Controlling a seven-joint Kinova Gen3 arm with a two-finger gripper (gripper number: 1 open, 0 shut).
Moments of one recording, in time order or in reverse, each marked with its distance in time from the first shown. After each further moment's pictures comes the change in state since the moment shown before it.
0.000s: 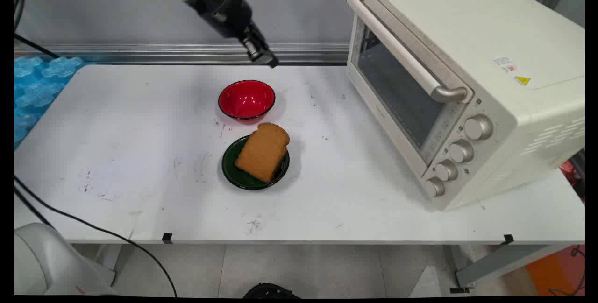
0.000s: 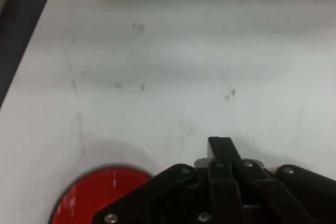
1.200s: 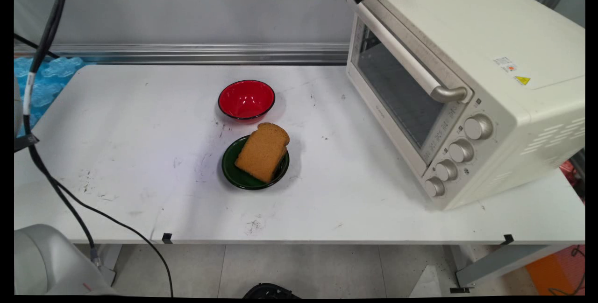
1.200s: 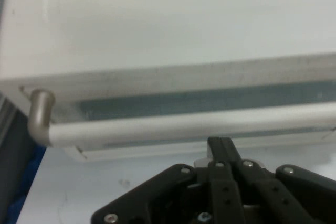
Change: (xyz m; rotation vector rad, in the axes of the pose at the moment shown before) arm 0.162 -0.002 -0.017 -0.059 0.162 0.018
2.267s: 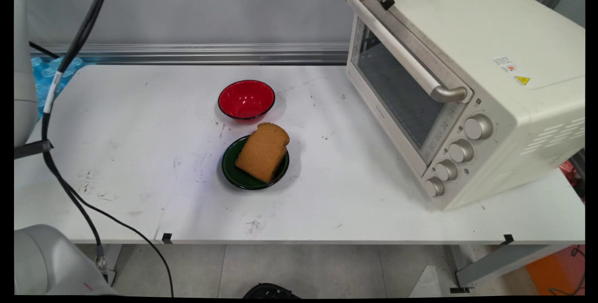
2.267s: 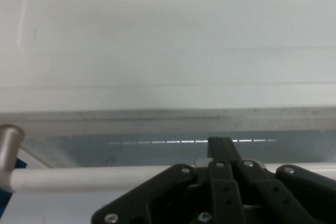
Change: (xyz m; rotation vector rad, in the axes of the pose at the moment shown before) arm 0.031 0.018 0.045 0.013 -0.002 -0.060
